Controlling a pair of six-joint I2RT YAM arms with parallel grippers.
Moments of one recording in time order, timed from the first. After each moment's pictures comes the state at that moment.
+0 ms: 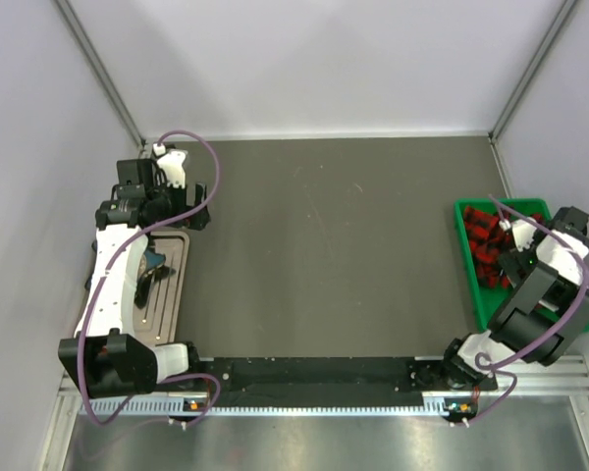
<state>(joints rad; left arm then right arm) 0.09 1.24 1.25 -0.81 0.30 0.18 -0.69 1.44 0.96 -0.73 0.11 -1.02</state>
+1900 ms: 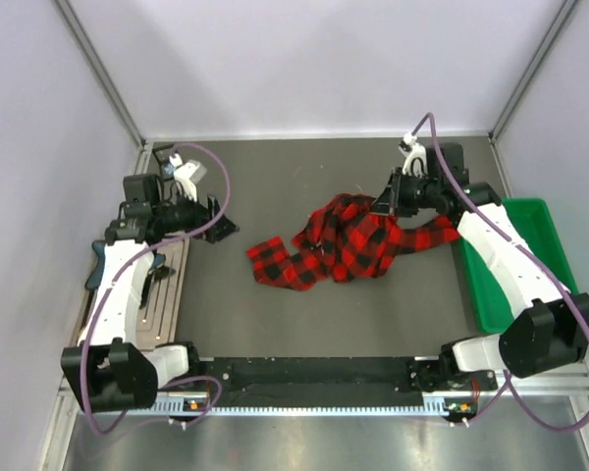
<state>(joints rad) 0.09 1.18 1.09 -0.62 0.80 0.13 0.27 1.34 1.26 -0.63 -0.48 0.32</state>
